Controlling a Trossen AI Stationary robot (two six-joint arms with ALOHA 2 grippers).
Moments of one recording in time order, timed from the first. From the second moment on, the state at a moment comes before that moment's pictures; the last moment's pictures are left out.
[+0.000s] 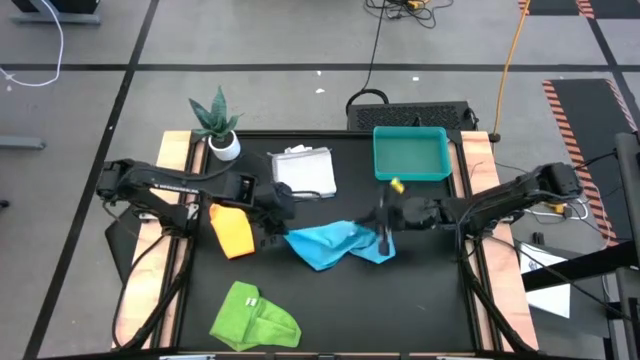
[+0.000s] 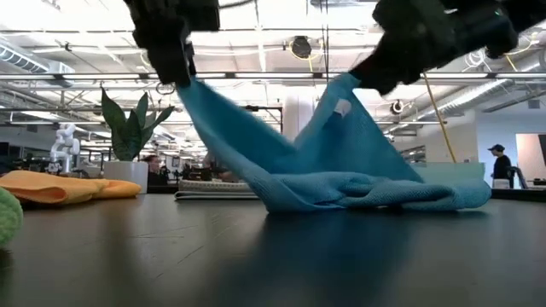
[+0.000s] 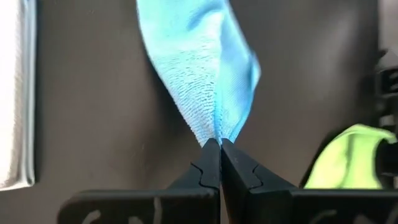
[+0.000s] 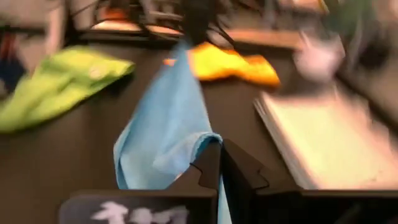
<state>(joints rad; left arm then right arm) -0.02 1.42 1.13 -0.76 0.21 -0.22 0.12 1.18 0.49 0.33 0.18 0.10</state>
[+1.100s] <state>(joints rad) -0.19 1.69 1.05 -0.28 0.28 -0.50 0.03 0.75 0.02 0.18 -0.26 1.08</state>
